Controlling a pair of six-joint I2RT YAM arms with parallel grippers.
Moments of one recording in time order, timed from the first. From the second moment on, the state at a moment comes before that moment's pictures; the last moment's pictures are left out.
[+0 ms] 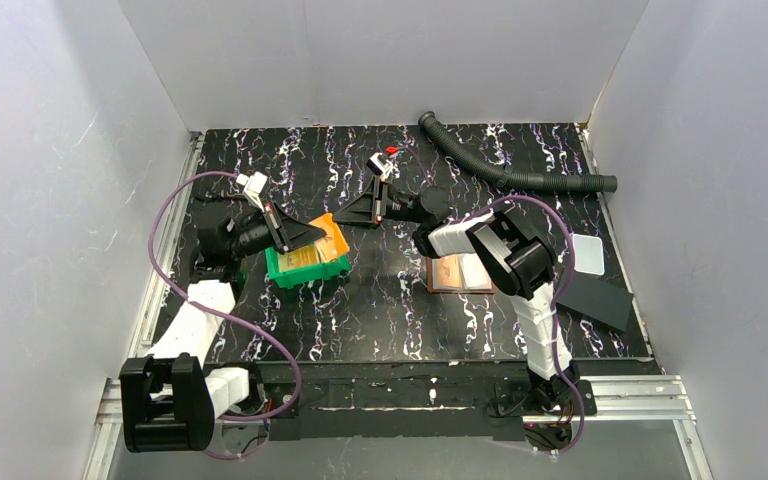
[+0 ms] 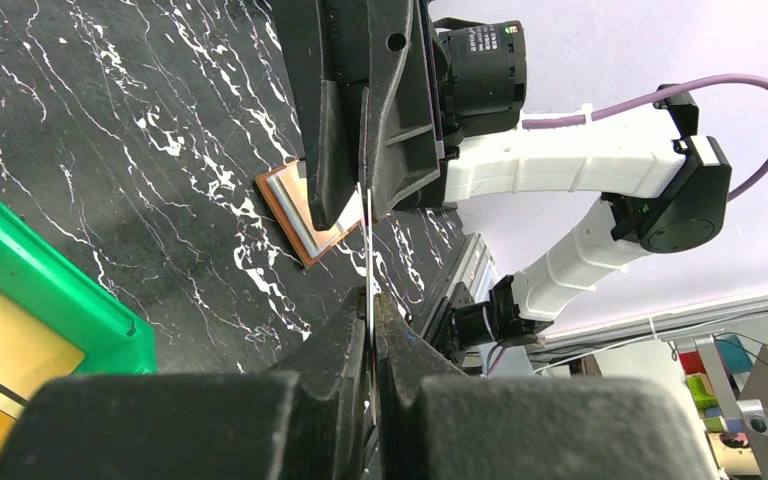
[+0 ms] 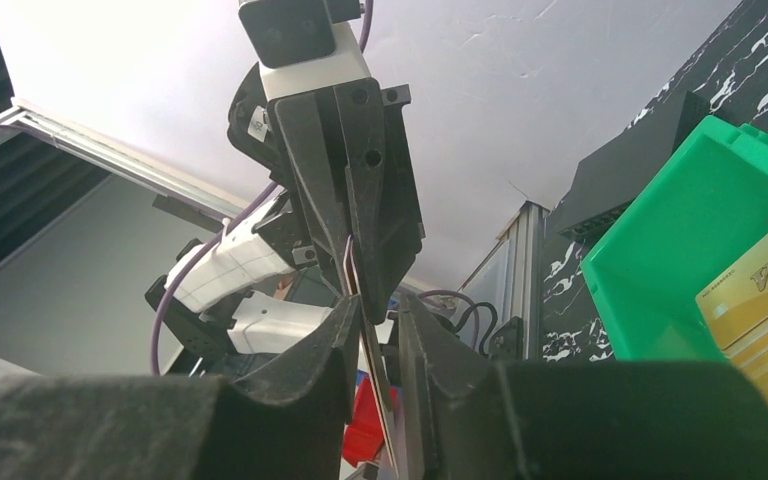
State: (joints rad) left arm 0.01 1.11 0.58 0.36 1.05 -0.77; right arm 0.69 2.20 1.25 1.45 -0.90 1.60
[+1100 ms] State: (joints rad) left arm 0.14 1.23 0.58 0.34 0.95 -0.84; right arm 0.73 2.35 1.39 1.41 -0.77 1.50
